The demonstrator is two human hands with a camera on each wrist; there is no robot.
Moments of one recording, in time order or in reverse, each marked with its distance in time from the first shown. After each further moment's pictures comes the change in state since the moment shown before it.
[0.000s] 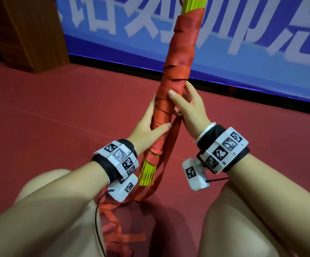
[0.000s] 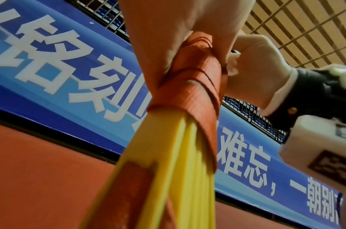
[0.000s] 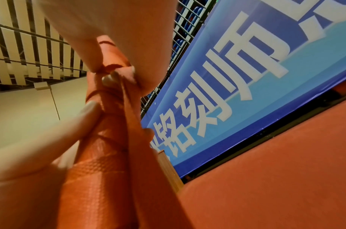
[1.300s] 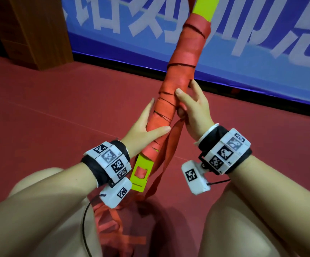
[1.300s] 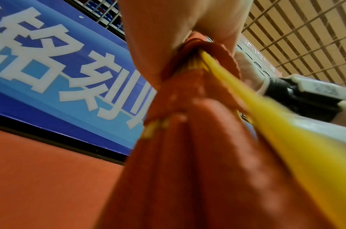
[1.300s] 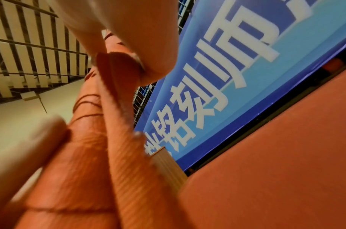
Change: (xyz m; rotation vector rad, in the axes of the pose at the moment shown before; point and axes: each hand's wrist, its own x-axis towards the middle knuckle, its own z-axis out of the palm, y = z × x) left_hand -0.014 0.000 -0.016 -0.086 0.009 0.002; right_hand -0.001 0.002 0.006 0.101 0.090 0.046
